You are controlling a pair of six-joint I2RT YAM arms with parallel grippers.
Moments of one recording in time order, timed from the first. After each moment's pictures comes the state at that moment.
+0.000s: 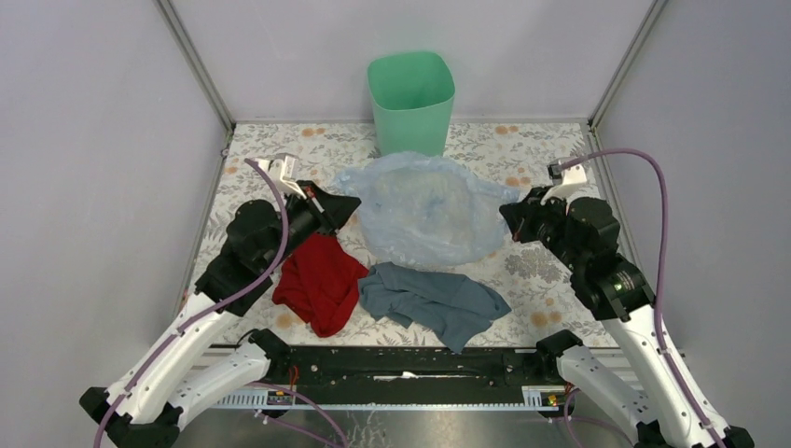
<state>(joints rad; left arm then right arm) -0.62 0.78 0.92 -0.20 0.05 -0.64 0.41 0.75 0.98 -0.50 -0.04 0.33</state>
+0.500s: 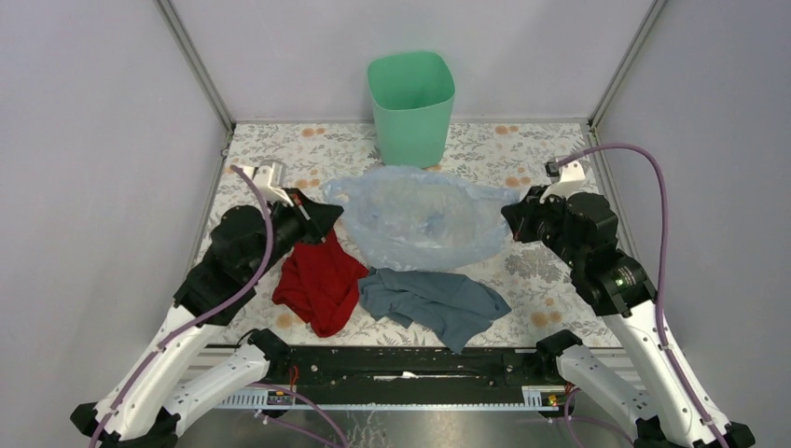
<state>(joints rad) -0.62 0.70 0.95 -0.44 -0.02 -0.60 0.41 0.75 0.99 -0.60 -0.03 0.32</state>
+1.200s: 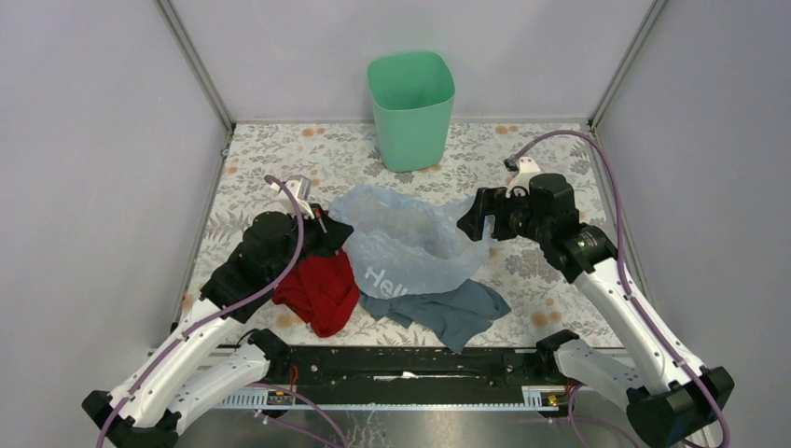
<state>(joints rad) -0.62 0.71 0.81 -0.40 -0.01 -0.58 0.41 0.95 0.96 -0.55 -0.20 0.35</state>
